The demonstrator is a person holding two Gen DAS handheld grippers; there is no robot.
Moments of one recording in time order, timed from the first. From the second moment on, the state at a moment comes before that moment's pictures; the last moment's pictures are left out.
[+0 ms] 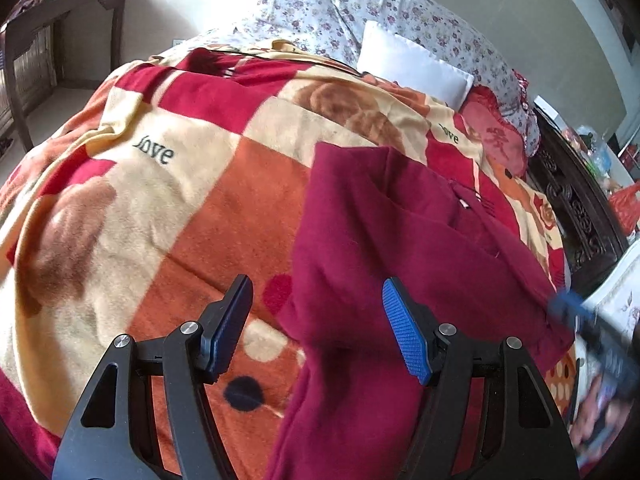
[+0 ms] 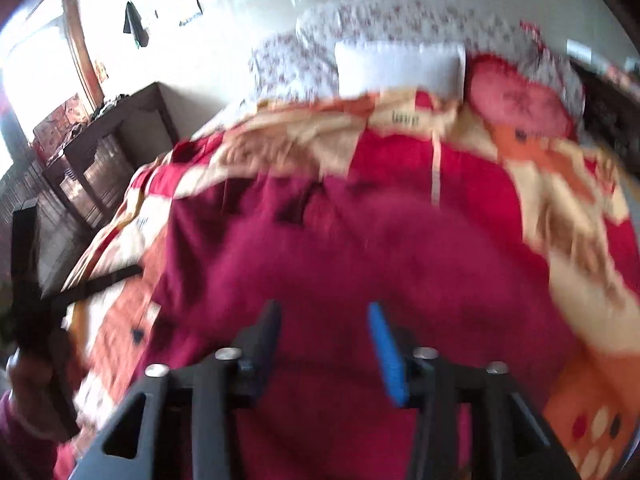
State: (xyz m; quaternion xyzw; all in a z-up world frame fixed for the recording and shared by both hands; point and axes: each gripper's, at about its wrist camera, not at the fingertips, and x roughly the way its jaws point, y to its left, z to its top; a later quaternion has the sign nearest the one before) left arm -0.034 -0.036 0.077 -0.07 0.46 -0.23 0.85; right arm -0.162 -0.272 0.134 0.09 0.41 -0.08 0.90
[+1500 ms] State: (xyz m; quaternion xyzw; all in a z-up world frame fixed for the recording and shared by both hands) left arm -0.022 -0.063 0.089 -0.03 0.43 -0.26 0.86; right arm -0.143 -0.225 0.102 0.12 0.44 0.04 0.89
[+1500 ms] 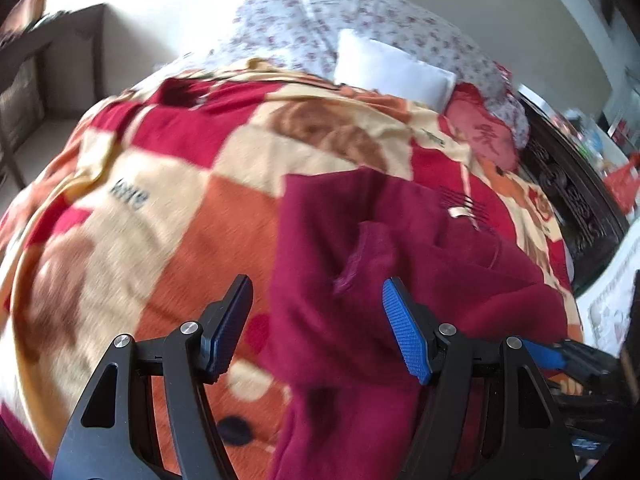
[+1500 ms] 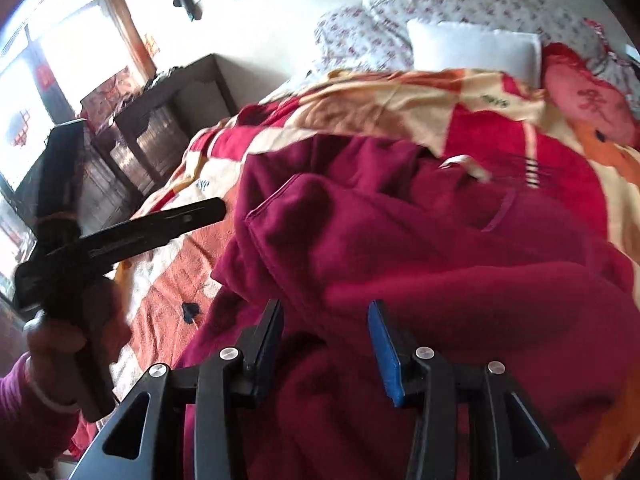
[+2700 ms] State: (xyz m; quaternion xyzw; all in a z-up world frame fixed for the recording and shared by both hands) left arm -0.017 -0.066 0.083 0.00 0.43 -0.26 0.86; right arm -0.248 -0.396 0.103 0.28 0.39 -0.17 0.86
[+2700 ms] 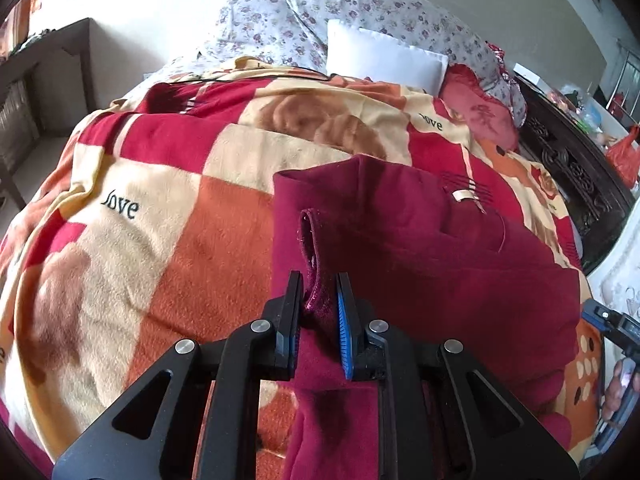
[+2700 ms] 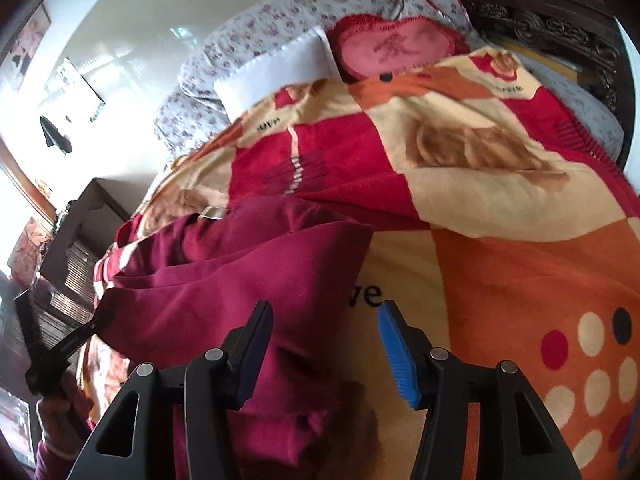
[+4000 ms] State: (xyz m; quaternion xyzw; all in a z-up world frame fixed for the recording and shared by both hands) left arm -0.020 -0.083 0.054 0.04 0.46 -0.24 0.85; right arm -0.284 -0.348 0.082 0.16 0.41 -0.17 0.88
